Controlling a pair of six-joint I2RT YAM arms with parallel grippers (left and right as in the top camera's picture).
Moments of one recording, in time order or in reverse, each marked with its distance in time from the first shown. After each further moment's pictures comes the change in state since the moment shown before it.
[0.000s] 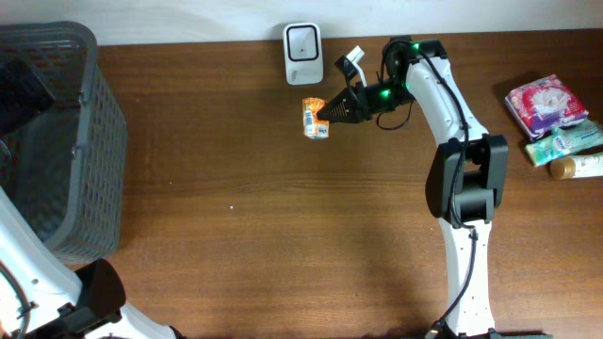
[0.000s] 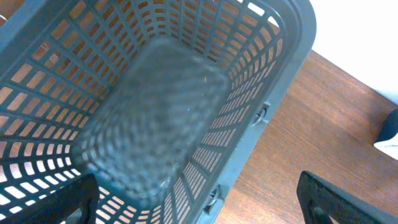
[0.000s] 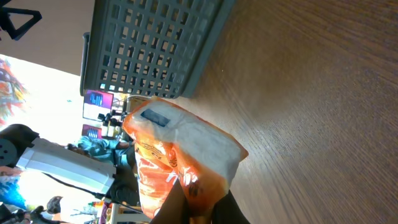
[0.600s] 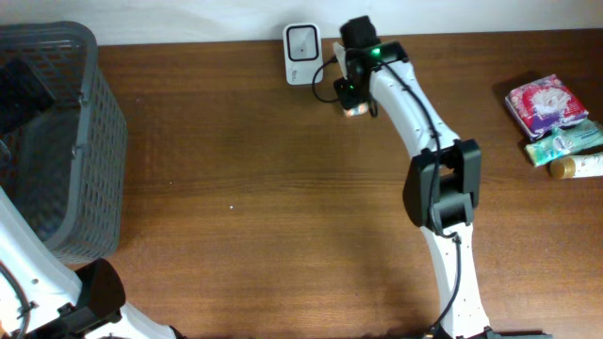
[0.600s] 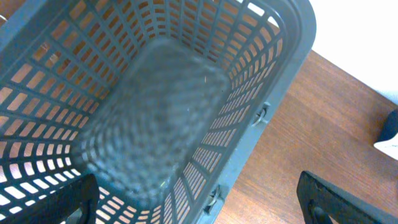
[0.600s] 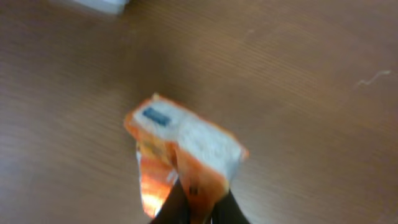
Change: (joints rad) left arm 0.000 0.000 0.000 0.000 0.000 0.000; right arm 0.163 0.001 0.055 0.467 1.470 0.338
